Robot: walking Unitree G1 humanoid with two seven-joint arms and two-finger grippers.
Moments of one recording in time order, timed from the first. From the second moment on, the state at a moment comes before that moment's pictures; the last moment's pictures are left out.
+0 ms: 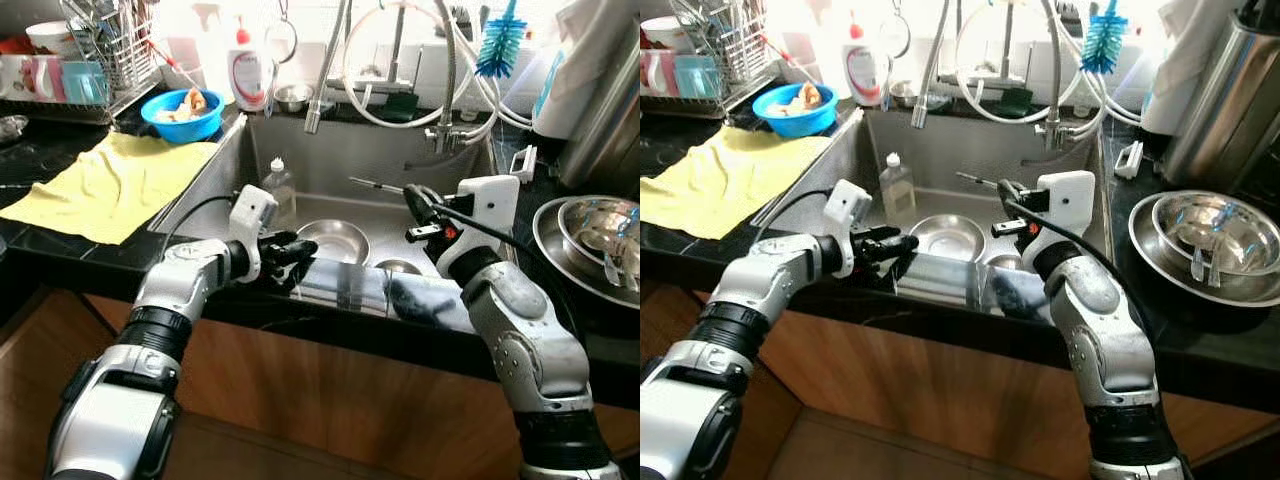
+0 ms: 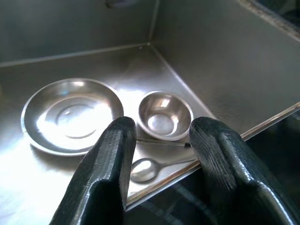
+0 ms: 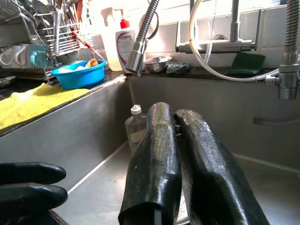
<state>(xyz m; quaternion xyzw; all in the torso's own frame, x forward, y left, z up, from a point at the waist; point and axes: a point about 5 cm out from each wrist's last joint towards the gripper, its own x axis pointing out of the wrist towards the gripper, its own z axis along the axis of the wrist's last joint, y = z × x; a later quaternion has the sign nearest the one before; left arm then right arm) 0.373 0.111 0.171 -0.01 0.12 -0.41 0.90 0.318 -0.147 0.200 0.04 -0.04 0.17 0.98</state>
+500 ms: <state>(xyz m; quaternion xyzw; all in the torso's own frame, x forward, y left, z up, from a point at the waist) 0.375 0.114 0.170 -0.03 0.12 -0.39 0.91 0.319 -0.171 0.188 0.05 -0.02 0.12 0.99</state>
